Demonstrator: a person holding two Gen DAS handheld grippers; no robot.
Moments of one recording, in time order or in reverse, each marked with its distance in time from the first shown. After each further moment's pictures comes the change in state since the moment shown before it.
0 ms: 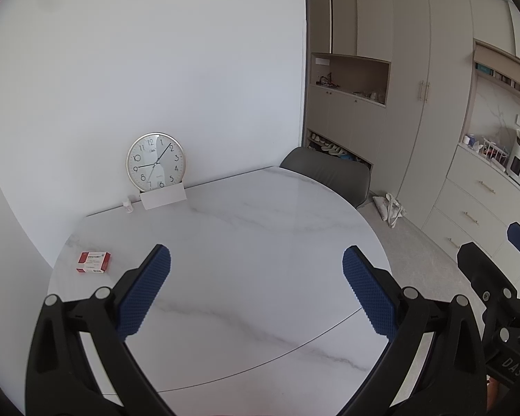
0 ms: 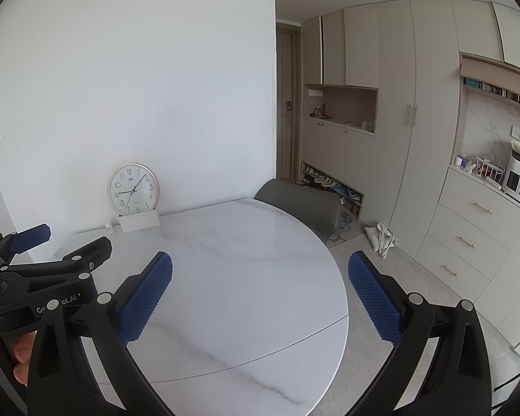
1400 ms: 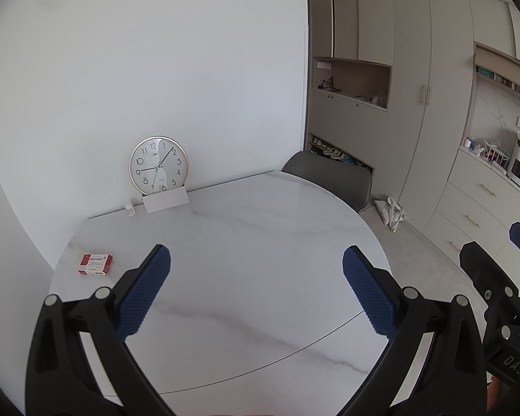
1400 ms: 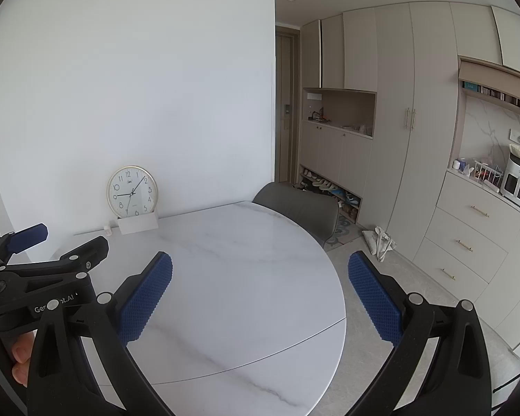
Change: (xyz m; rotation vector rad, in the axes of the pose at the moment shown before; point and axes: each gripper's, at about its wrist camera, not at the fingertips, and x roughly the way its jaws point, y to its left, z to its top) left arm -0.004 0.001 0.003 -0.004 -0.016 0.012; right arm -0.002 -0.004 0.004 -0.008 -0.013 0.002
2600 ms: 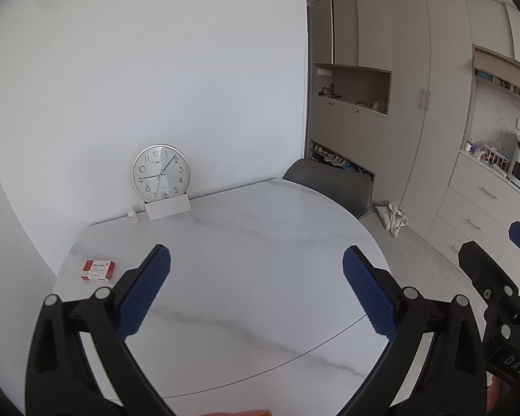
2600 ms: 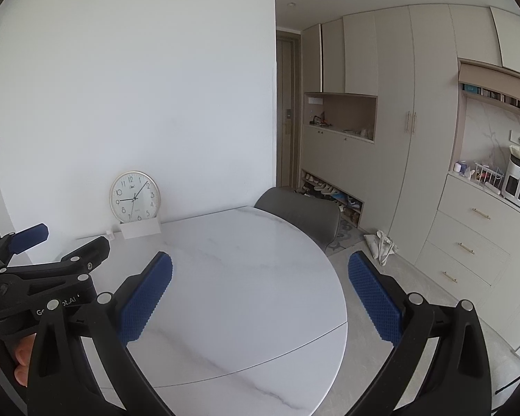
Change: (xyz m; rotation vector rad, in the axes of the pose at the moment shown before) left arm -0.005 -0.001 0.006 0.003 -0.029 0.007; right arm -0.004 -0.005 0.004 -0.002 -0.018 0.014
